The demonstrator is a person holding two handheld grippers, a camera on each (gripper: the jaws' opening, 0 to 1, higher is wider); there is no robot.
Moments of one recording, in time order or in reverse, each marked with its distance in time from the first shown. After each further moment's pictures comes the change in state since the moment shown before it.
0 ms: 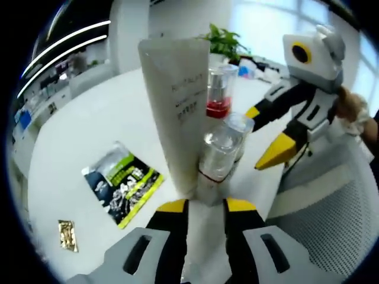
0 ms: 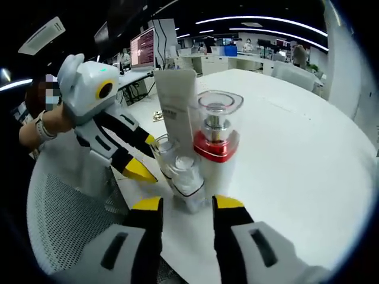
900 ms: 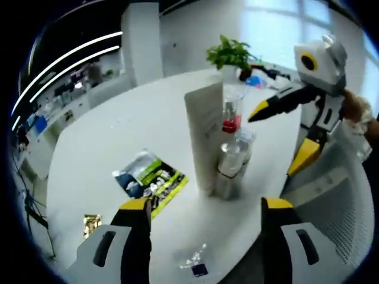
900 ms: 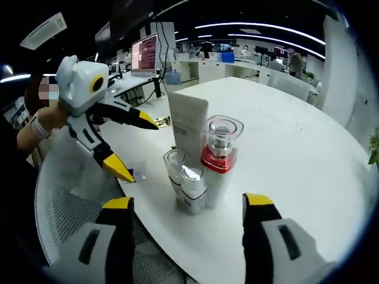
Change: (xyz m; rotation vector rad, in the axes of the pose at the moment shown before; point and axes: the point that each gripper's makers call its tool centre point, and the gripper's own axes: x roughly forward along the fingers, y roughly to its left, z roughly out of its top) left arm -0.049 0.015 0.007 0.008 -0.063 0.132; right arm -0.026 0.010 0.016 -0.044 -0.022 -0.056
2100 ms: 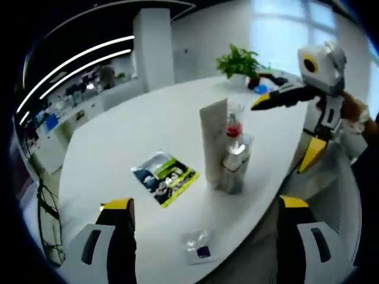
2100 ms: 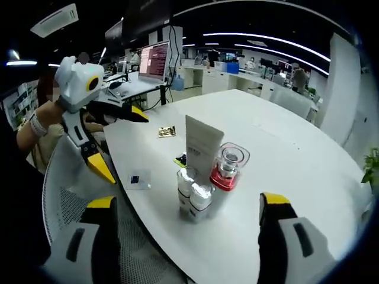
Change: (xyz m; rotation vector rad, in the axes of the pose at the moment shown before) left arm -0.045 0.016 -0.005 -0.023 -0.038 0.073; right arm -0.010 0.014 0.029 -0.077 -0.049 -0.028
